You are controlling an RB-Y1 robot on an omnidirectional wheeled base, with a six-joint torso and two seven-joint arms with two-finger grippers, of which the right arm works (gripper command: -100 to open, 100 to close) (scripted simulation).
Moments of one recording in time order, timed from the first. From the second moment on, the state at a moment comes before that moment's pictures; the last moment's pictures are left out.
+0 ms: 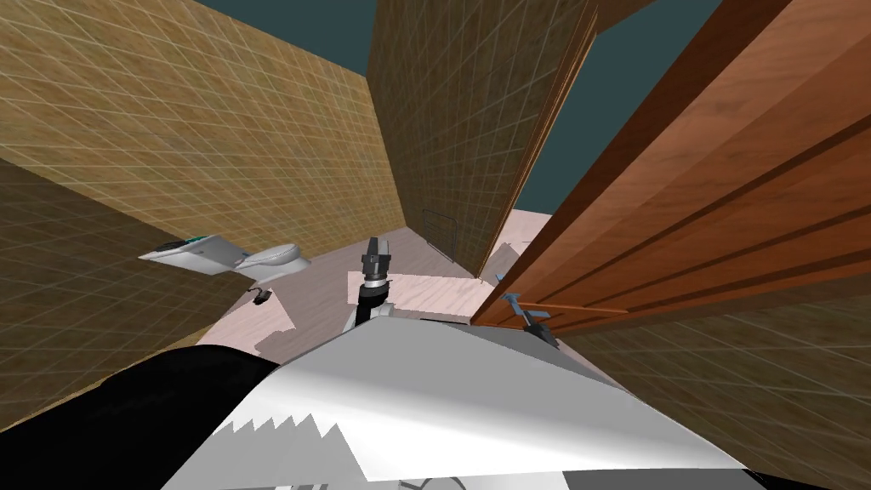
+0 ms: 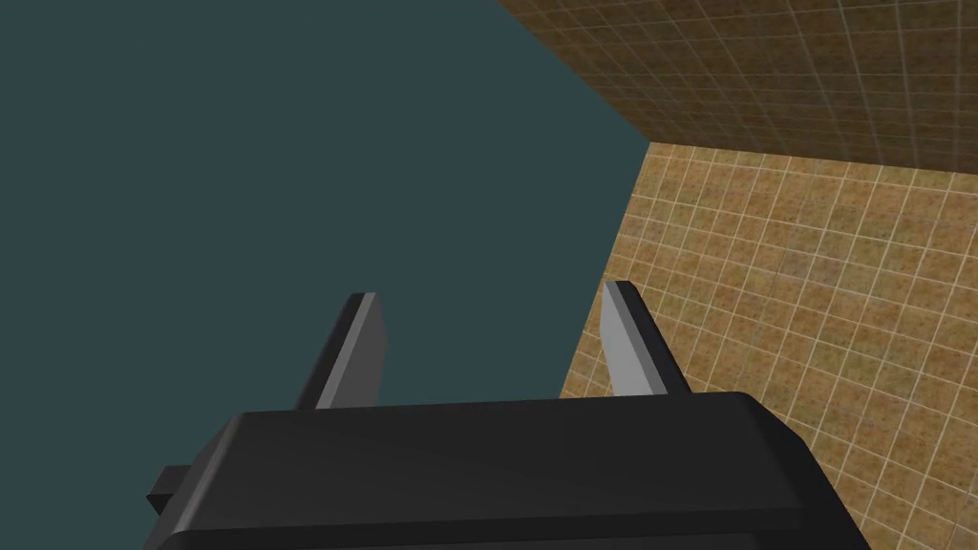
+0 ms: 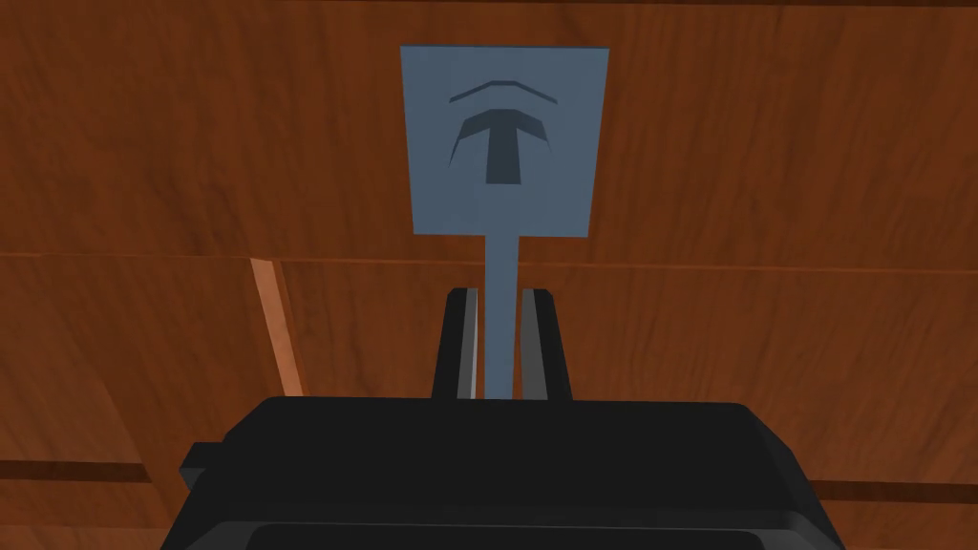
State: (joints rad) arm 0.23 -0.51 0.15 -0.52 -0.12 -1.31 -0.44
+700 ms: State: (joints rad) arm 0.21 -0.52 0.16 -0.48 -0.12 -1.35 -0.44
